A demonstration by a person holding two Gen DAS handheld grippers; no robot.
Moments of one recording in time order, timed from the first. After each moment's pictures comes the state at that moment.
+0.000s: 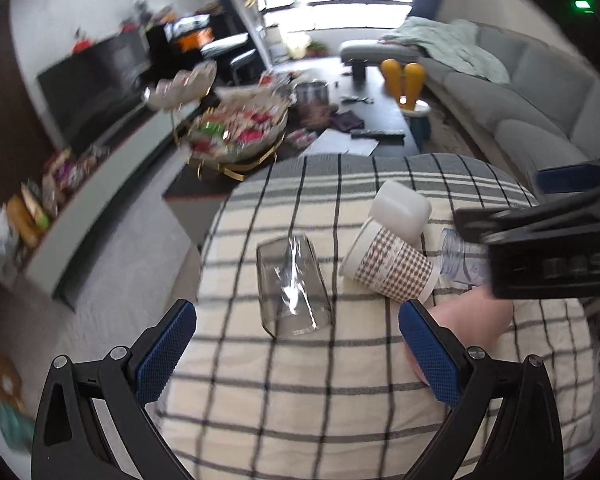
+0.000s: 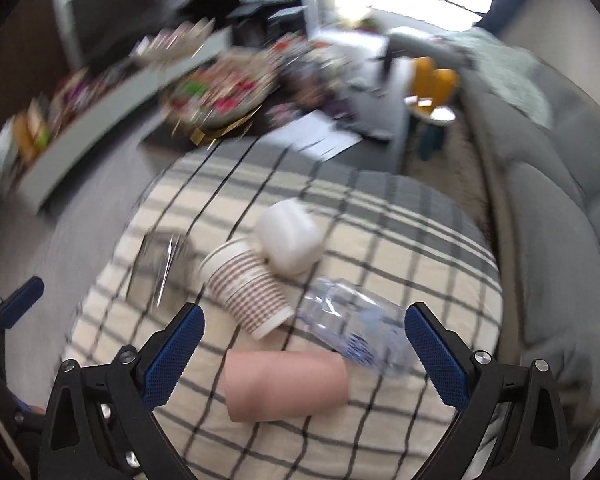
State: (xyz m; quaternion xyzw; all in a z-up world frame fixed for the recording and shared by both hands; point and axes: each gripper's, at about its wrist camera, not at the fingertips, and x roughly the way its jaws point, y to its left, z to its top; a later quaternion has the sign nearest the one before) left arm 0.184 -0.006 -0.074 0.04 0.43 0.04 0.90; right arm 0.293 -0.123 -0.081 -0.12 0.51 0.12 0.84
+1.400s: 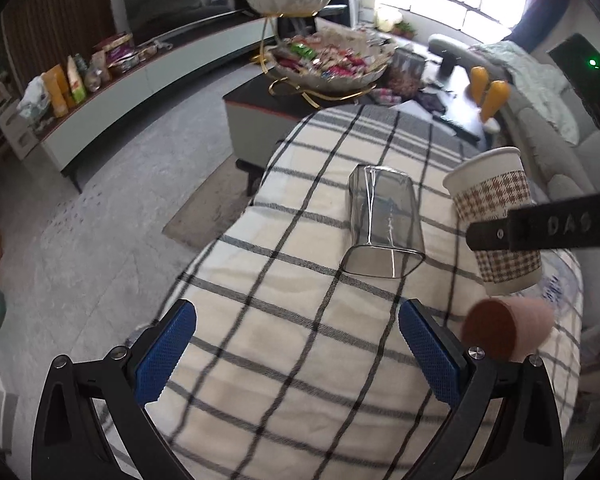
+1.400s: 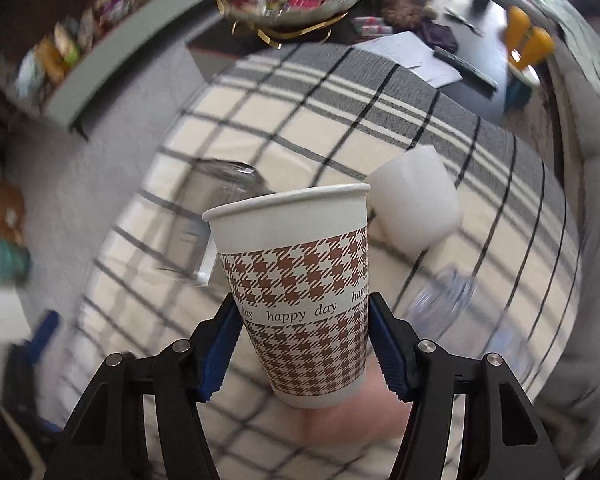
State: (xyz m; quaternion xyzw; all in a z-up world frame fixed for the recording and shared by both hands) left arm 0.155 0.076 -0.116 -0.10 0.48 0.12 0.86; right arm 0.301 -0.058 -0.119 -0.06 0.62 0.18 0.76
